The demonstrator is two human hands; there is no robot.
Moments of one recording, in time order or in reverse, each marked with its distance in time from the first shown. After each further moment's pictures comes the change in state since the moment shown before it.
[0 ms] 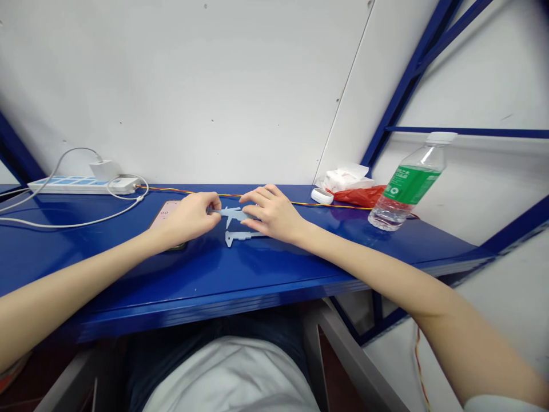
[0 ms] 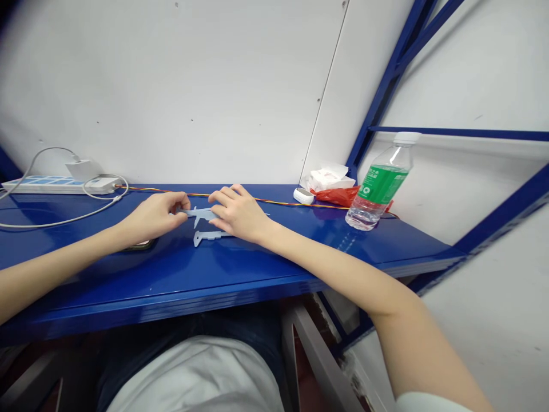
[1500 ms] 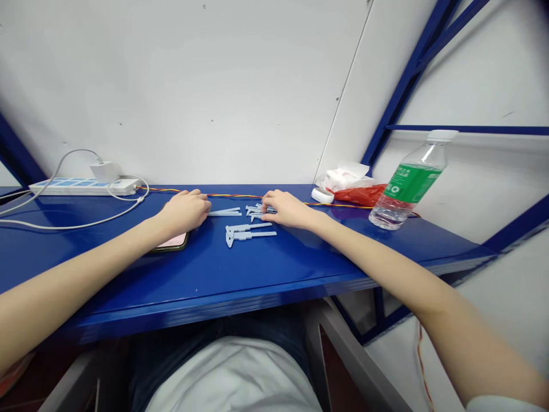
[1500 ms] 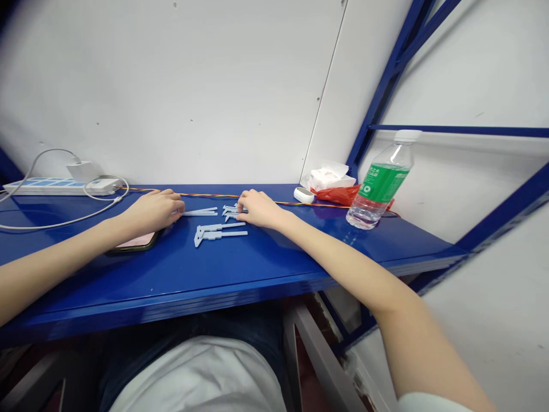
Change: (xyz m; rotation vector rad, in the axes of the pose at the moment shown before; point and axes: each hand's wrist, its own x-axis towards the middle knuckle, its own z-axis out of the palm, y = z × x) left_hand 0.017 -0.040 0.013 0.568 -0.164 0.248; right_hand -0.016 0.042 0.013 0.166 -0.392 0.385
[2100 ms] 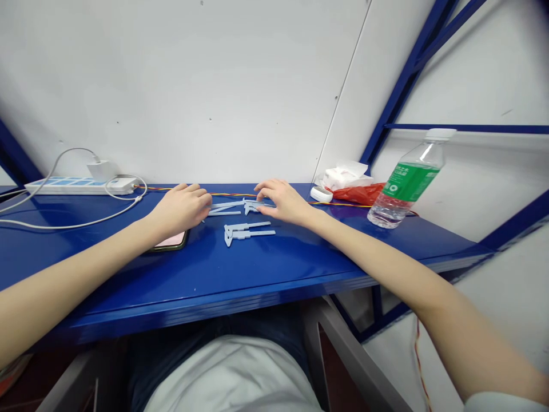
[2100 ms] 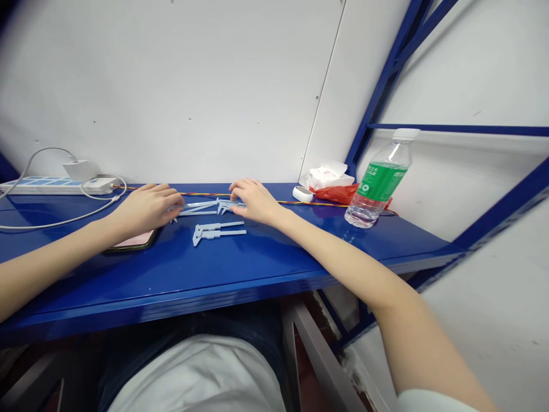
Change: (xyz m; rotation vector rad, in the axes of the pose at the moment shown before) left_hand -0.009 0.002 -0.011 0.043 0.206 0.072; right_hand 0.002 0.001 -0.002 0.040 0.282 -0.176
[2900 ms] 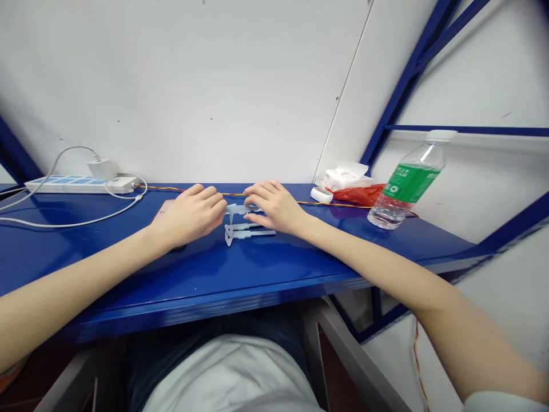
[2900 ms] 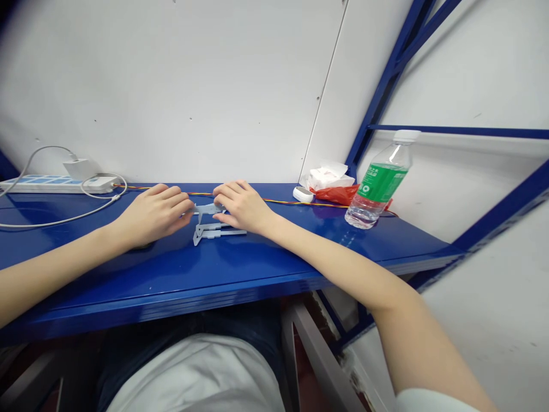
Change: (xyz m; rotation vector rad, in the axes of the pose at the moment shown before) left_hand -0.001 0.026 -0.017 0.171 0.332 0.213; right_hand 0.003 -0.028 0.004 -0.249 0.199 -0.313
